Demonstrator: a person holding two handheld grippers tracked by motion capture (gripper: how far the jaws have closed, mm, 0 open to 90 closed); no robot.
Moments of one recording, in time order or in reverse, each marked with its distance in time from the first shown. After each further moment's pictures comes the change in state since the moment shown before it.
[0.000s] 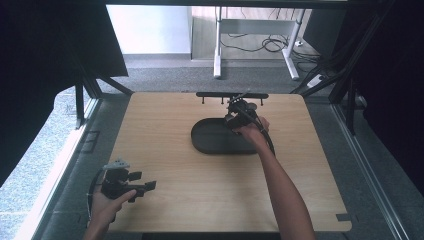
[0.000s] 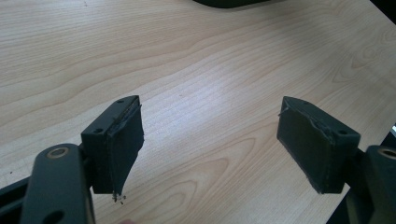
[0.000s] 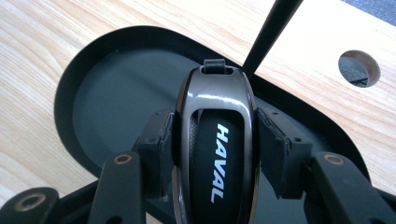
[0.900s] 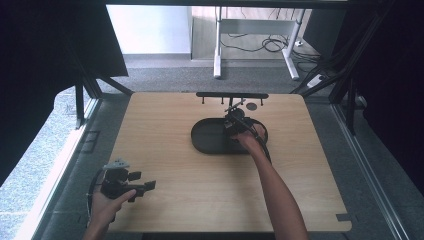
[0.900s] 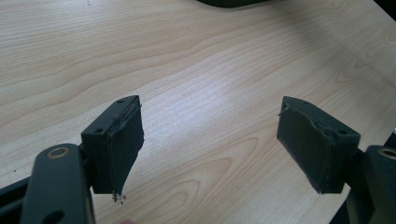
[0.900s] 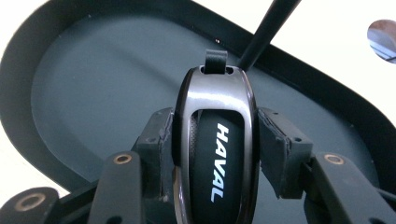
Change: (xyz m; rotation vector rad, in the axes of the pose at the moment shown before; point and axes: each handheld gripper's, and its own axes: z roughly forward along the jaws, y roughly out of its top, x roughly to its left) left arm 0.001 0.000 0.000 0.000 0.006 -0.004; right arm 0.004 -0.019 0.038 0.053 -0.027 -0.004
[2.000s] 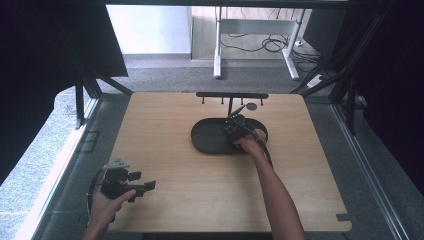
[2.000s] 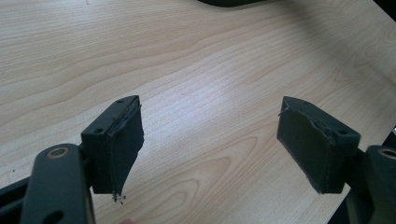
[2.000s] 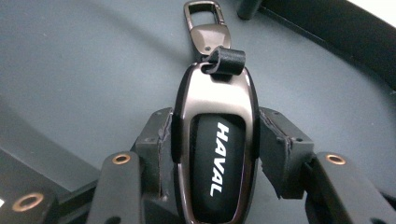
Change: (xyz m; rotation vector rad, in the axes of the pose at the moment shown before) left arm 0.000 0.000 0.000 0.003 -0.004 0.000; right arm -0.010 -0.015 0.033 0.118 0.002 0.020
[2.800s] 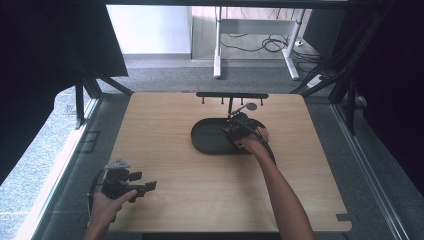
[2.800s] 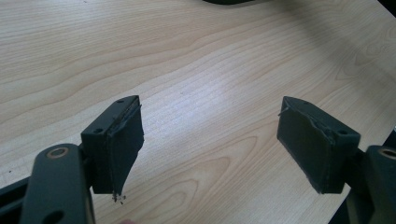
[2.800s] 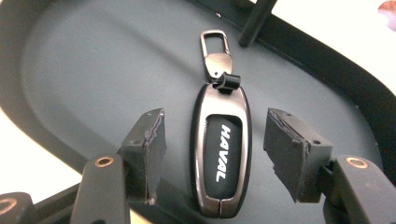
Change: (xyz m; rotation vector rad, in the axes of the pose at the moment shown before) left arm -0.002 0.000 0.002 0.006 0.001 0.005; right arm 0.005 -0.005 -0.036 -0.106 0.016 -0.047
